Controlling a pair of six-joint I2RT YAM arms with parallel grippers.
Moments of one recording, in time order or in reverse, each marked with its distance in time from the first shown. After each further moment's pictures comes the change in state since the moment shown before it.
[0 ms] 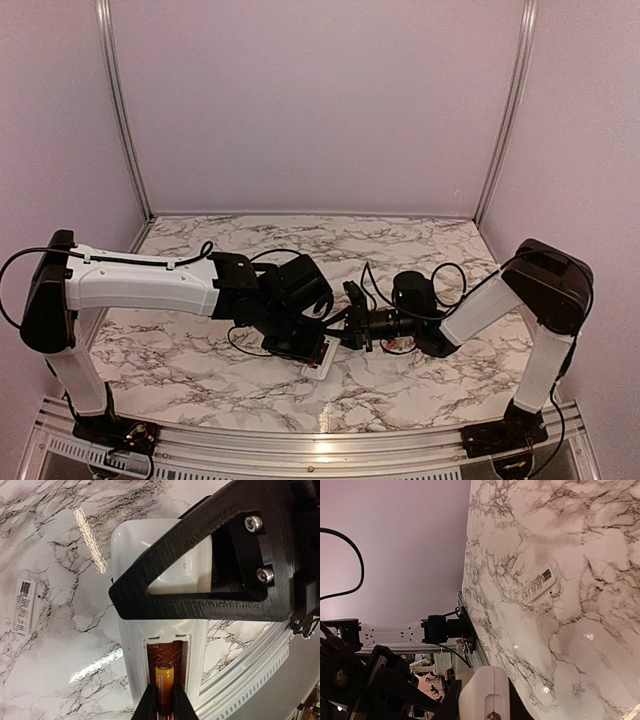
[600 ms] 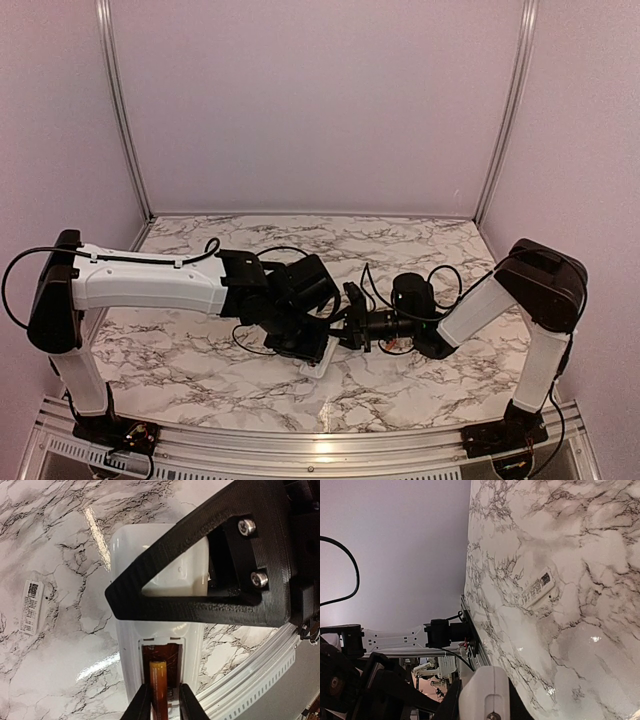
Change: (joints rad) left arm -0.005 0.041 0.064 -0.064 -0.048 -0.006; right arm 0.000 0.036 0.000 0.059 0.011 0.045
